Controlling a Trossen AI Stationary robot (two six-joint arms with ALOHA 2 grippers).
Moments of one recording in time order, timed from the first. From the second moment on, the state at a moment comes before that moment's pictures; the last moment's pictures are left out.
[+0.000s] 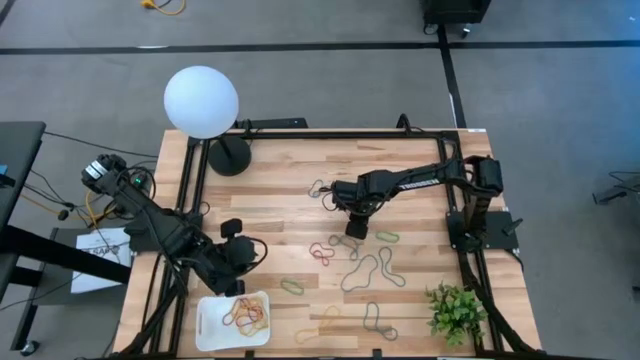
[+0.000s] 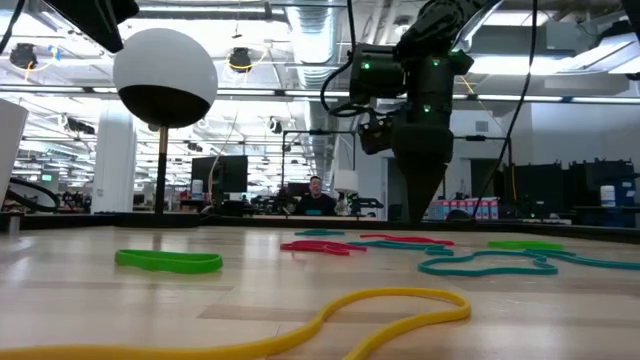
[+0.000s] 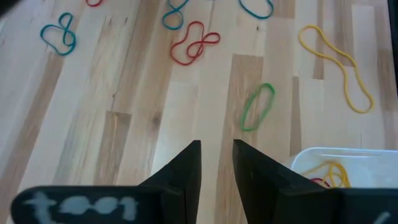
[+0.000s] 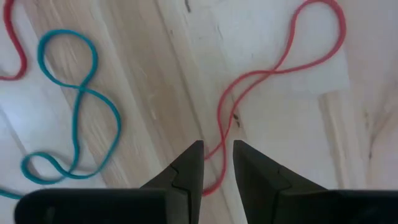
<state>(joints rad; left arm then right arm) -0.66 1.25 1.03 -0.86 -0.46 -0.70 -0.10 1.85 1.21 -0.78 -0.02 0.16</state>
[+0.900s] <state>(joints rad) -0.65 1.25 1.03 -0.86 -0.54 -0.74 -0.07 1.93 1.21 -0.71 0.03 0.16</state>
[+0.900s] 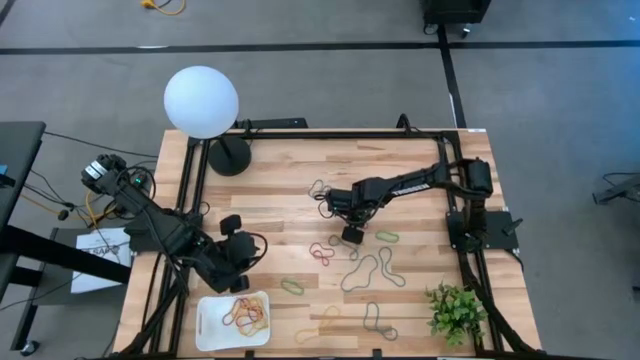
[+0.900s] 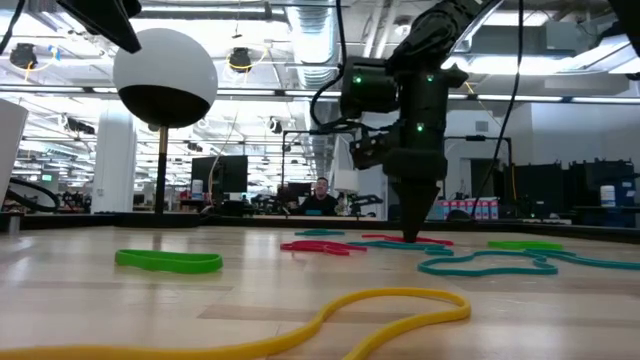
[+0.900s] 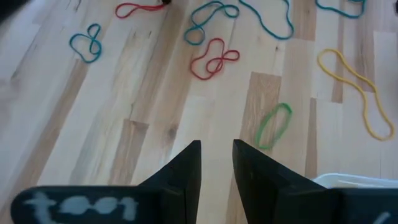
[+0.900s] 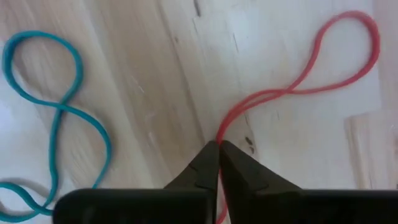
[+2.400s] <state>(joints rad) -0.39 1.60 1.02 -0.22 -0.58 -0.02 0.19 1.81 1.26 -0.14 0.03 0.08</state>
